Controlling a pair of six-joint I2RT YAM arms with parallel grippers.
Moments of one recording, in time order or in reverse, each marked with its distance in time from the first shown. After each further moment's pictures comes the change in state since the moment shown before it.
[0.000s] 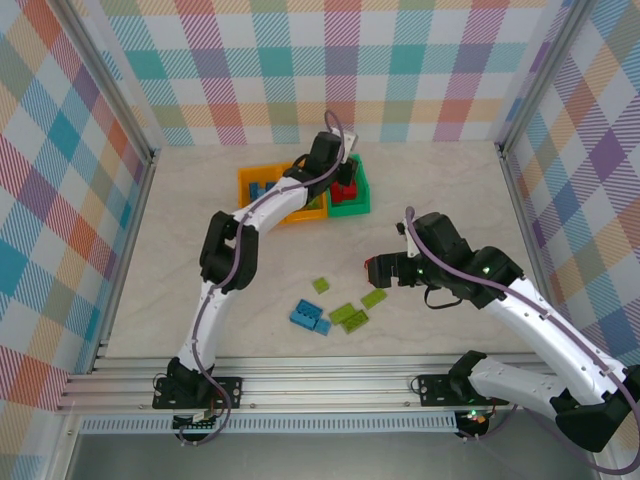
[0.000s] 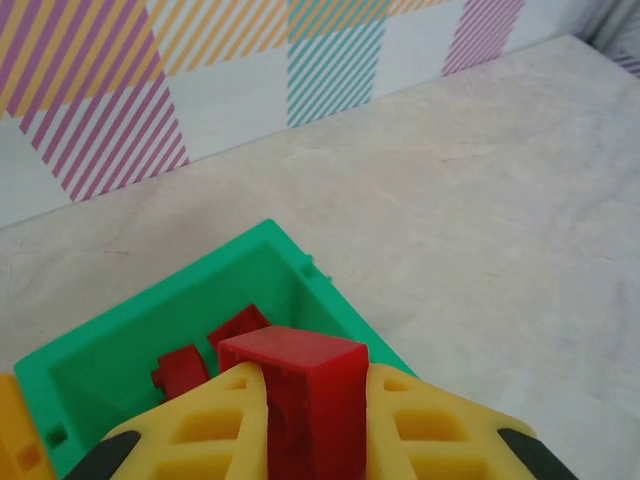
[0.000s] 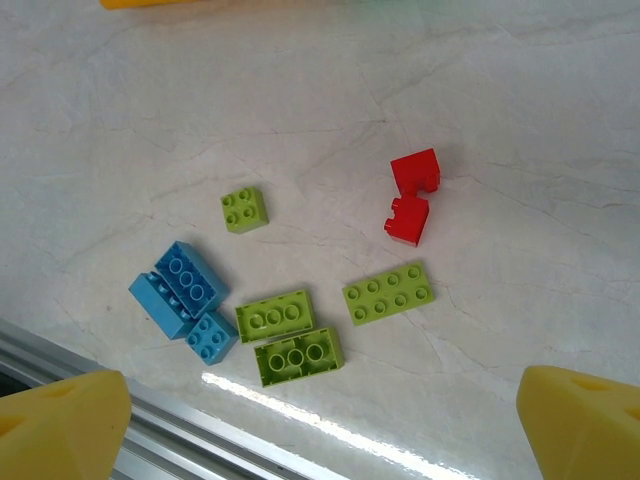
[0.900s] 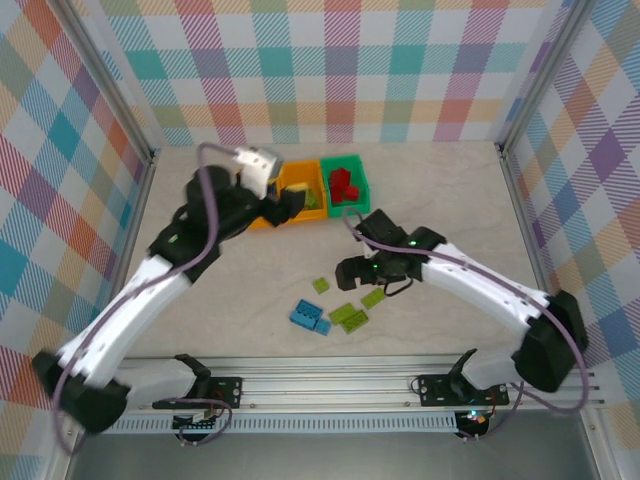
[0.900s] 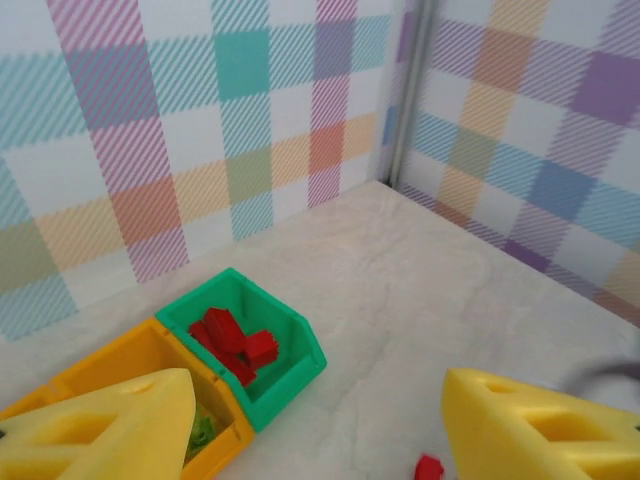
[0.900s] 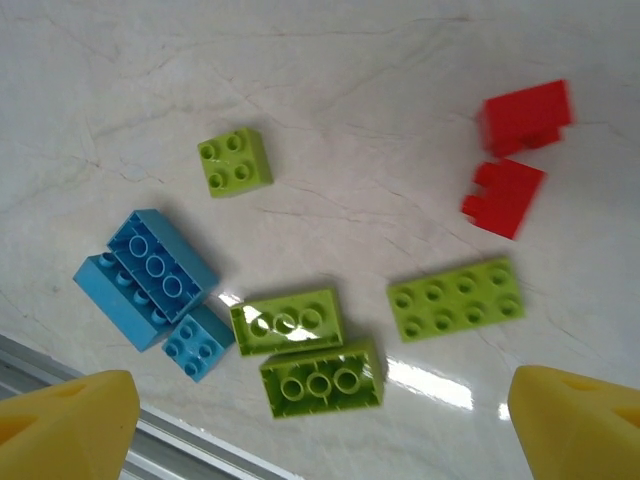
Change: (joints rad) left arm -0.013 -1.311 -0.912 -0.089 0.156 0.108; right arm 0.078 0.420 0.022 0.139 -0.072 0.021
